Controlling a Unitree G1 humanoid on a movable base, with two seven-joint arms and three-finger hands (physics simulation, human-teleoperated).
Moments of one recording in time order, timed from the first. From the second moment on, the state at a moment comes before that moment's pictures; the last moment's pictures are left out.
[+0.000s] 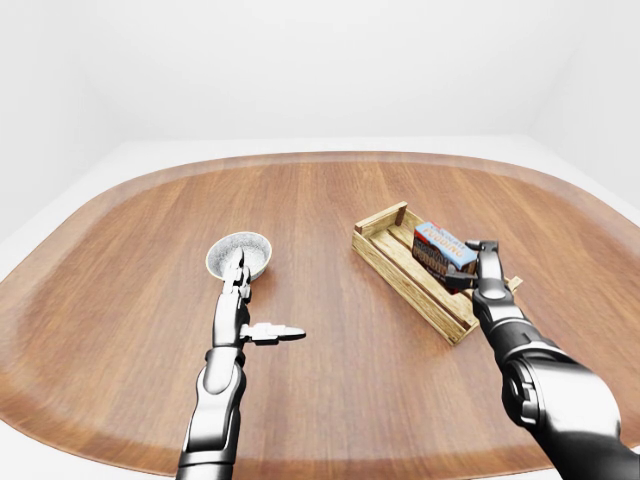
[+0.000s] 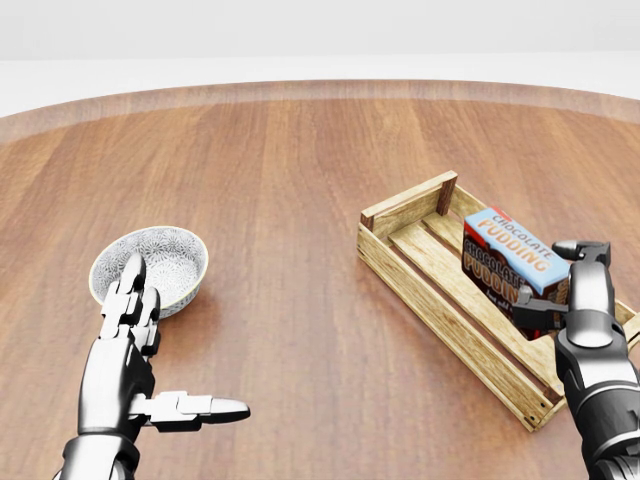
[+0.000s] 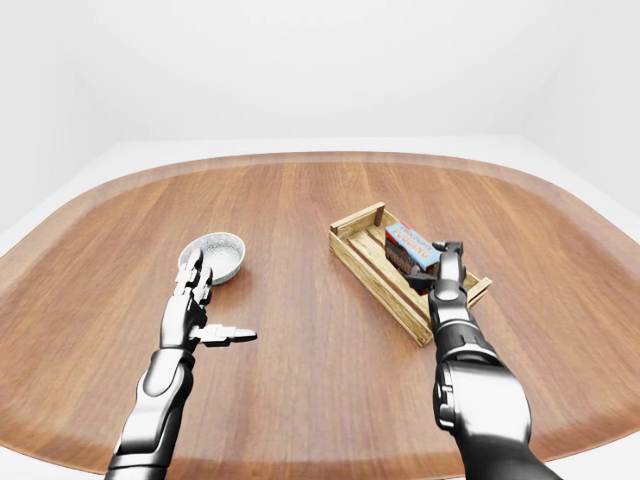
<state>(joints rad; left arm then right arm) -0.01 0.02 0.04 0.03 -0.01 -0.06 -0.03 -0.79 -0.40 -0.22 1.34 -0.14 -0.09 -0.20</state>
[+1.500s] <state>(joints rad) 0.00 0.02 0.04 0.03 -0.01 -0.06 -0.03 -0.73 -0.38 -0.23 1.35 -0.16 -0.09 -0.23</state>
